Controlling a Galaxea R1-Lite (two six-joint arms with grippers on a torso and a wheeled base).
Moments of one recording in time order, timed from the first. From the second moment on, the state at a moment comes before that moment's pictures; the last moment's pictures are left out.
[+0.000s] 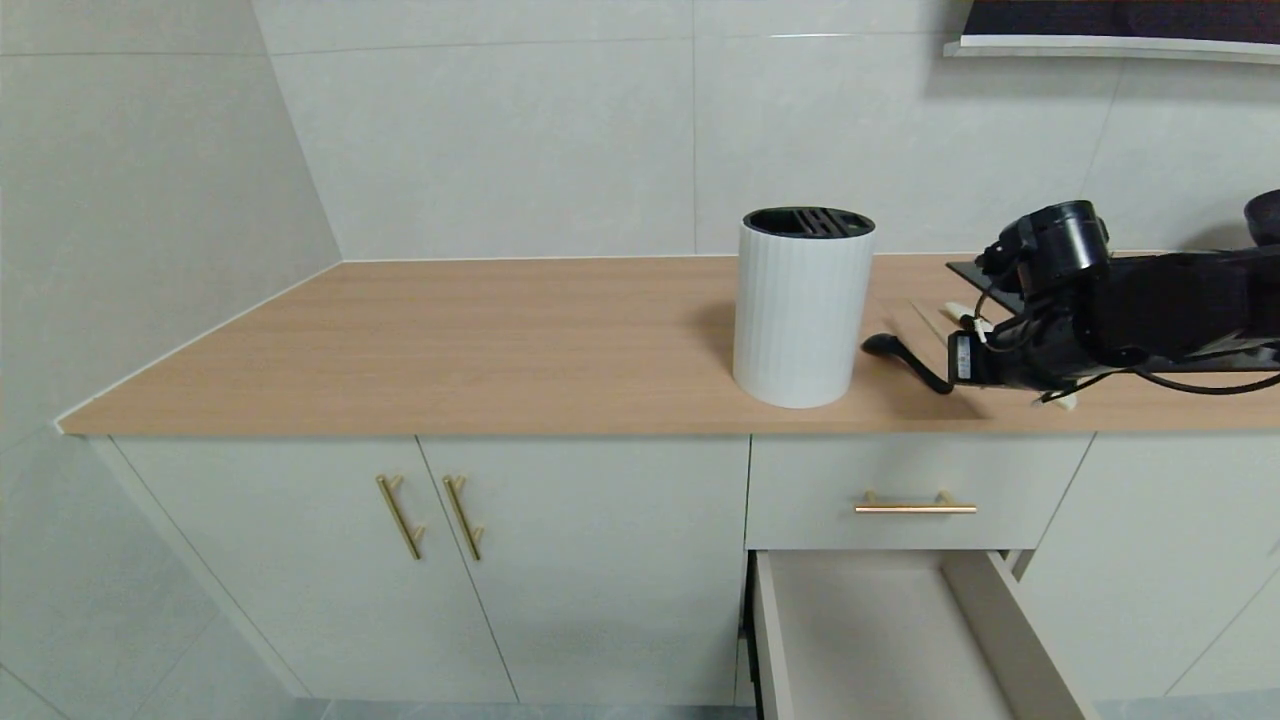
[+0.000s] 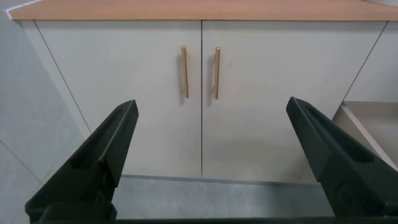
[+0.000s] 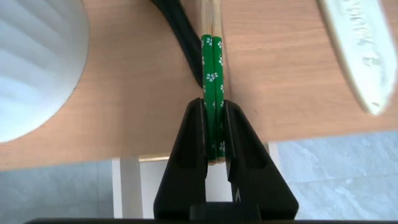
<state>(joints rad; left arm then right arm) 0.00 0.00 0.00 0.00 0.05 -0.01 0.20 1.96 -1.51 0.22 -0.24 0.22</state>
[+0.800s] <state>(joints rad) 0.00 0.00 0.00 0.00 0.05 -0.01 0.20 1.28 -0.97 0.32 0.18 0.12</state>
